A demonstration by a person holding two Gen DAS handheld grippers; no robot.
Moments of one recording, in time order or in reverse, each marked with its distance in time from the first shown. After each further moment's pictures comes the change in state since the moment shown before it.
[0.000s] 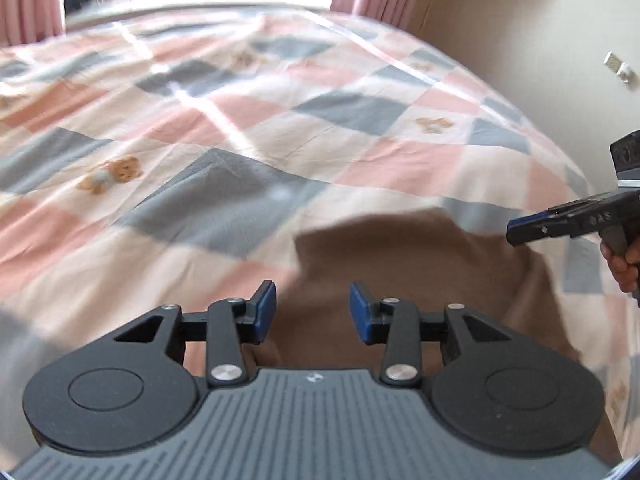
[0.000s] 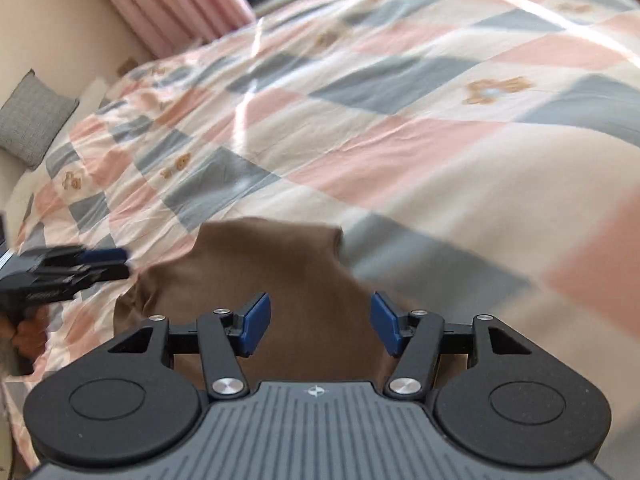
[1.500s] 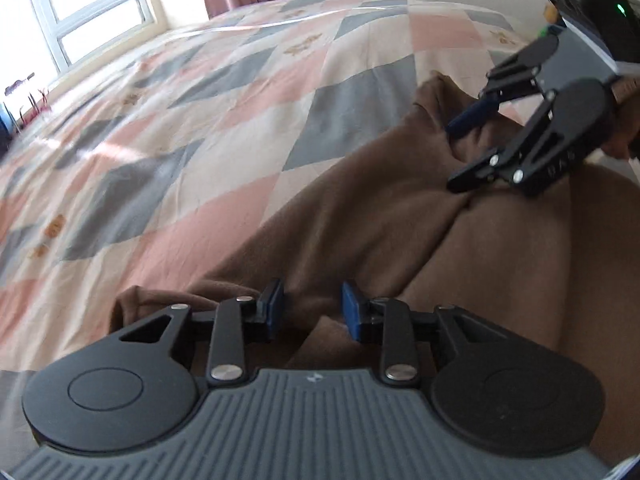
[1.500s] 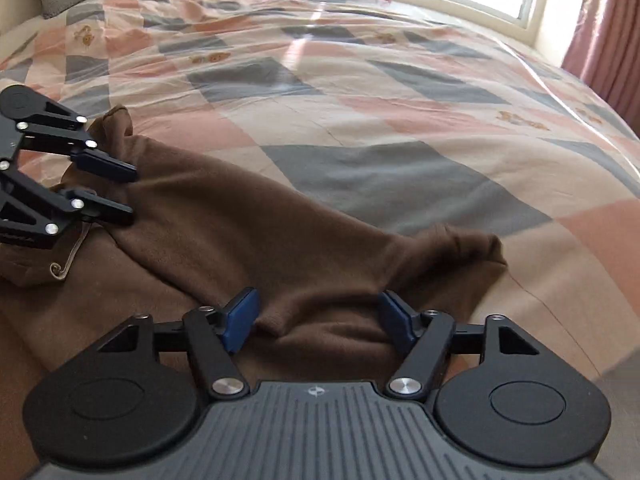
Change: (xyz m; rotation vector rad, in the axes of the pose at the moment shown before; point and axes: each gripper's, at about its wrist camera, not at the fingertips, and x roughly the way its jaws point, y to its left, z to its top) left arm -0.010 -0.104 -0.124 0.547 -0.042 0.079; right arm -0.003 0.073 -0.142 -0.428 -0.109 -0.316
